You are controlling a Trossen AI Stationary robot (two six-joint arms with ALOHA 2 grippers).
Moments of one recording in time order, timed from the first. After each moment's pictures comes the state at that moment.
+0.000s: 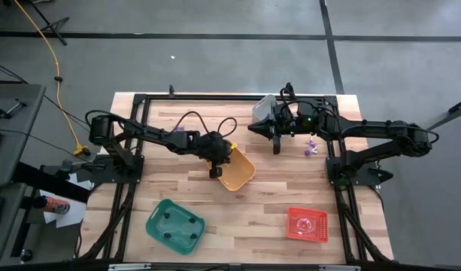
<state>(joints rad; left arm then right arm) 0.10 1.71 0.90 -0.01 0.07 0.00 -0.20 1.17 0.90 0.17 -0.21 0.18</state>
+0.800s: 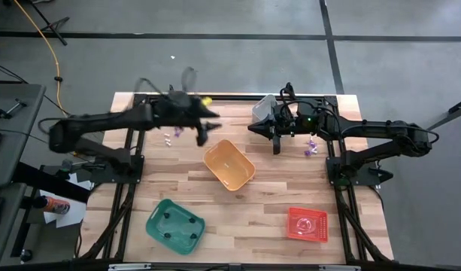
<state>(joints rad) 0.27 1.23 1.05 -0.24 0.04 -0.01 -0.20 1.17 0.90 0.16 -0.21 0.17</state>
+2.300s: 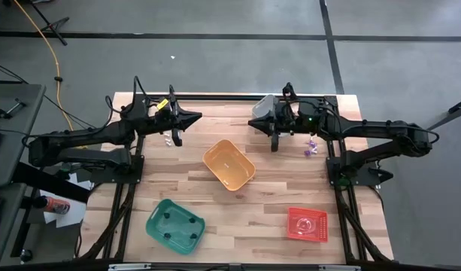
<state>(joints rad) 0.31 0.87 0.61 0.35 0.08 -0.23 -0.20 1.17 0.90 0.17 -0.11 0.15</state>
